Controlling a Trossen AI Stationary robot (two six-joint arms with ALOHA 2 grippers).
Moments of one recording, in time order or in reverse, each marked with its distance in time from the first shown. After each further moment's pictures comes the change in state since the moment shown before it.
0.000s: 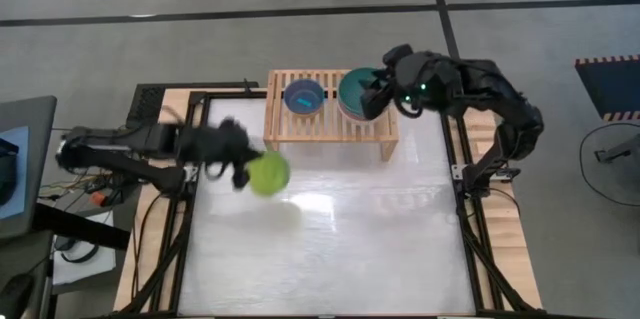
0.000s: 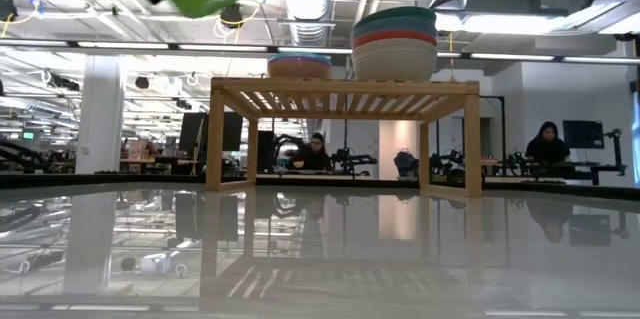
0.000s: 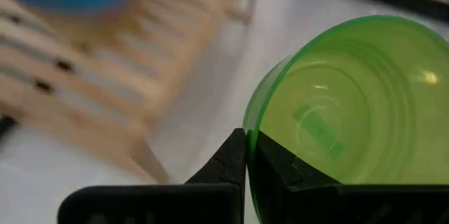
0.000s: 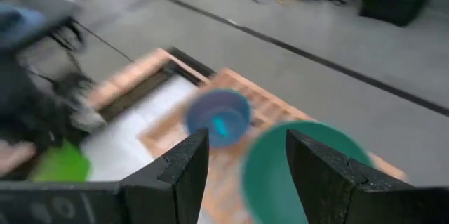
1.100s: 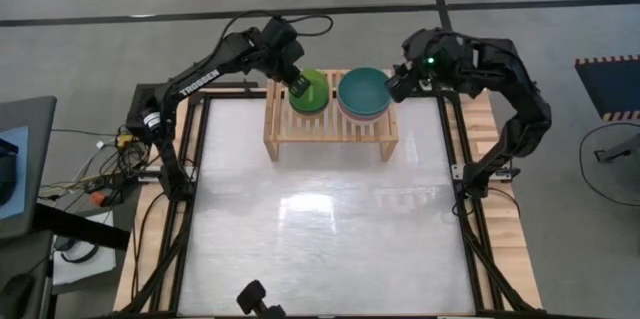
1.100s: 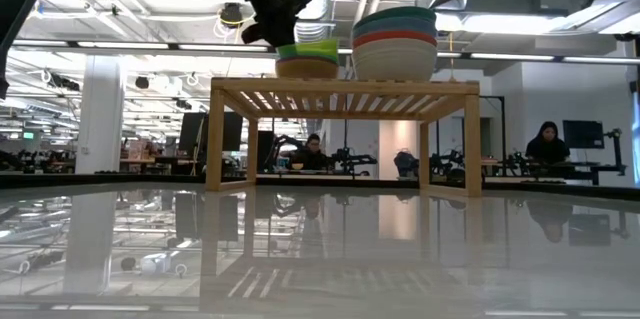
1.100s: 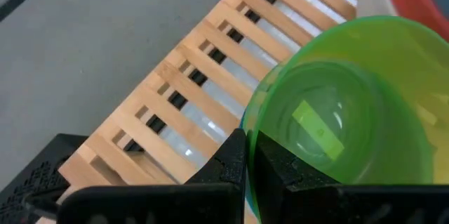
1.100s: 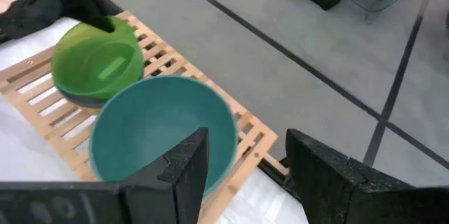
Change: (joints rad) left arm 0.666 0.874 0.953 -0.324 0.266 0.254; right arm -0.210 -0.050 -0.001 -0.249 -0.004 -0.211
